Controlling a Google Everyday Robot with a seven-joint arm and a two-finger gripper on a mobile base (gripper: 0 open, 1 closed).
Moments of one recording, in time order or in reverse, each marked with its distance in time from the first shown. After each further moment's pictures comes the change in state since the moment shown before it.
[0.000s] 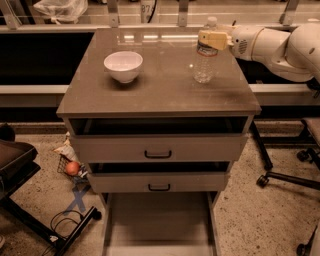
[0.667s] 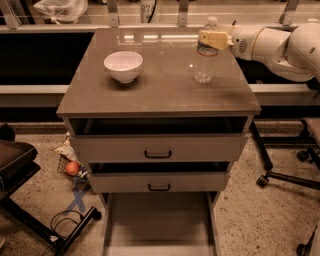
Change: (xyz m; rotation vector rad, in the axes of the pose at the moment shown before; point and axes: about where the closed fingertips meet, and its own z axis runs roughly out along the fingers) arm 0.000 0.001 0.001 -0.002 0.000 0.000
